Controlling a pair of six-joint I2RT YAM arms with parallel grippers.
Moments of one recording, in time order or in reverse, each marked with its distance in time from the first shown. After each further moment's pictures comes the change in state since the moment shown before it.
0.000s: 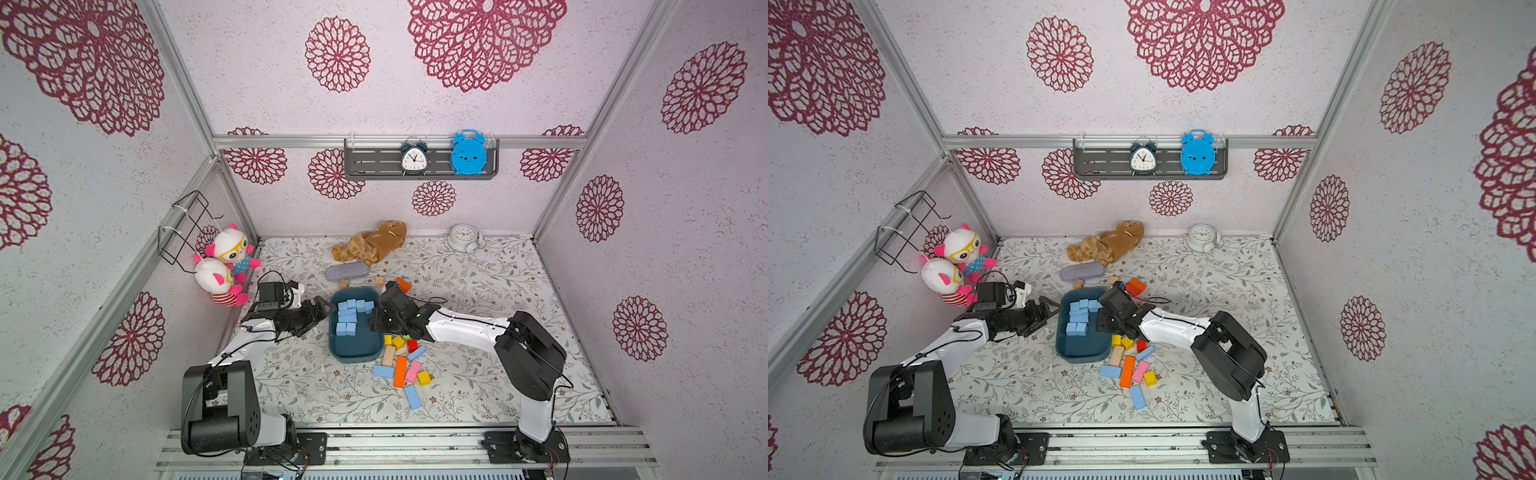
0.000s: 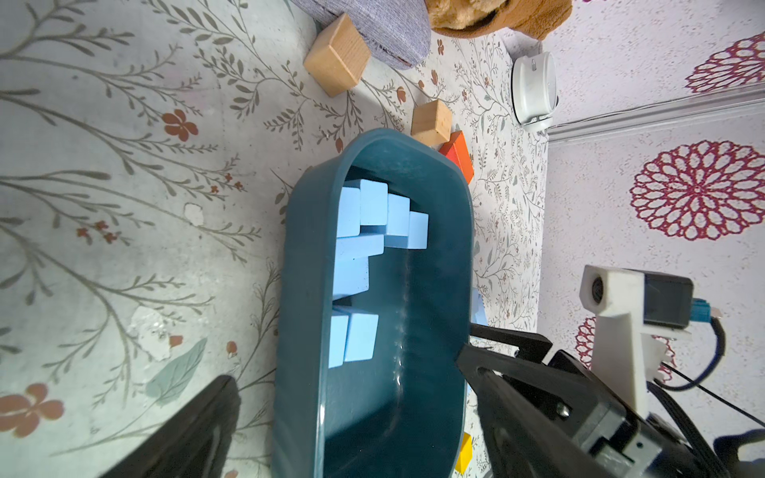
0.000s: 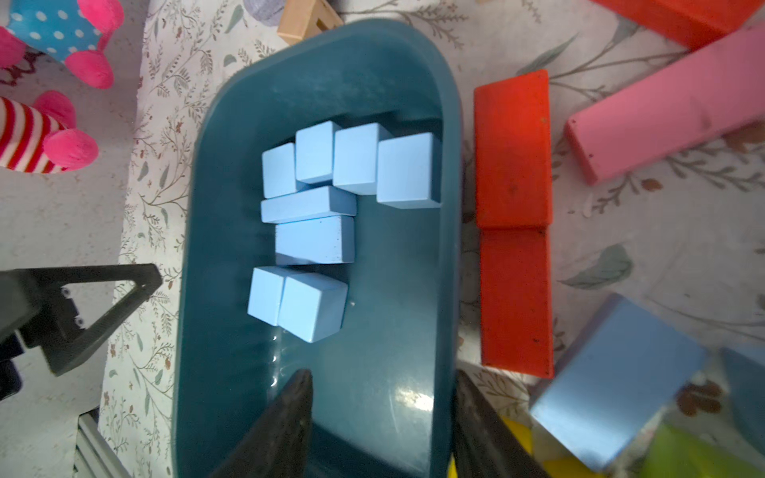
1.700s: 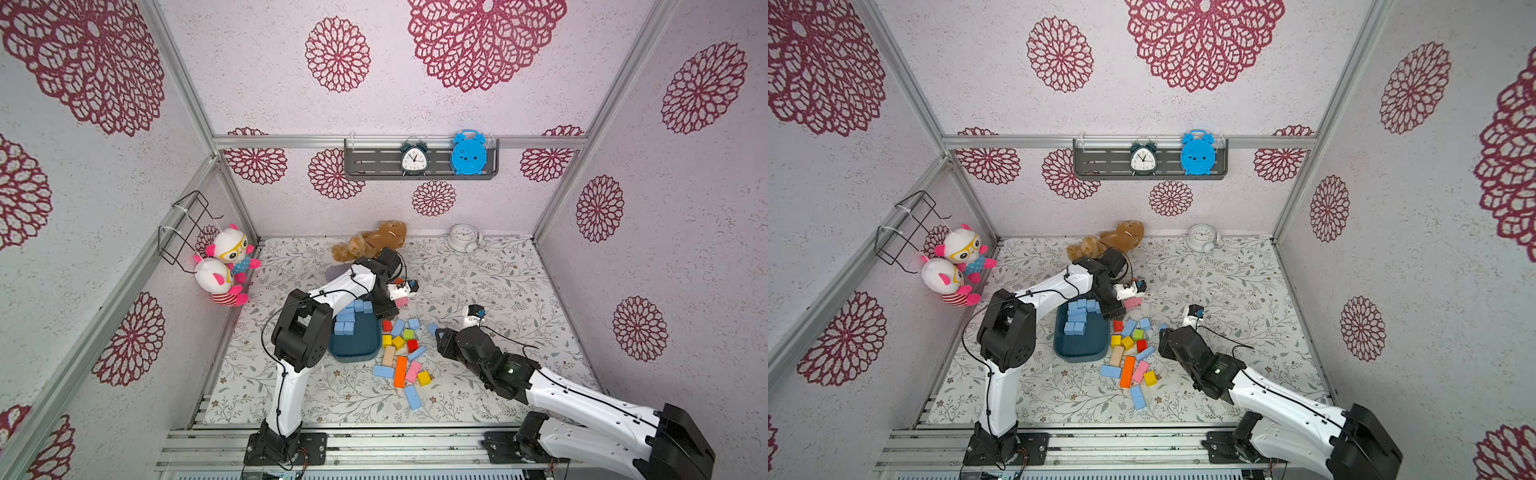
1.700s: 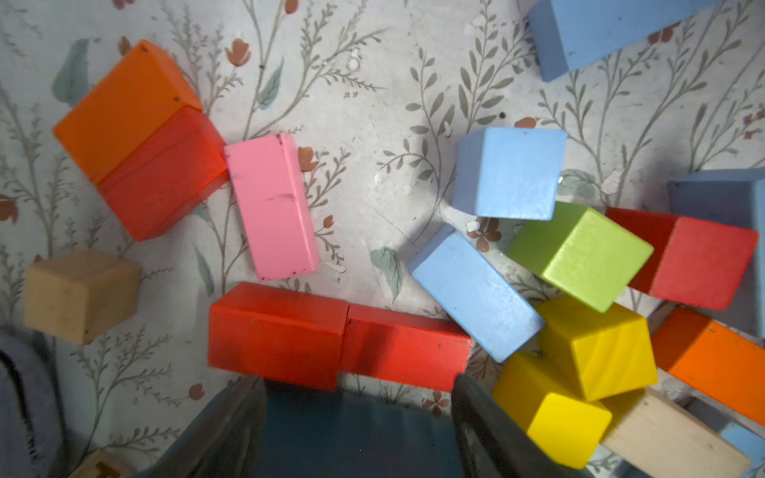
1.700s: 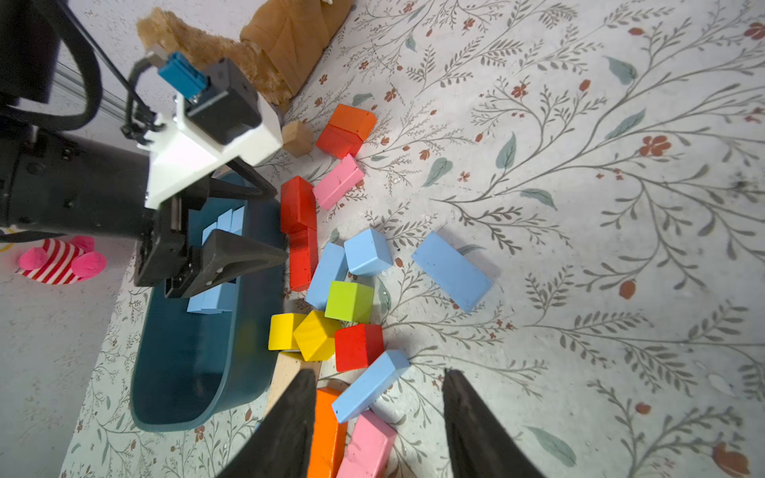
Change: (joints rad) left arm -0.695 0.716 0.945 -0.585 -0.571 1.138; right arm -0.028 -0.900 -0.745 -0.008 0.363 0.082
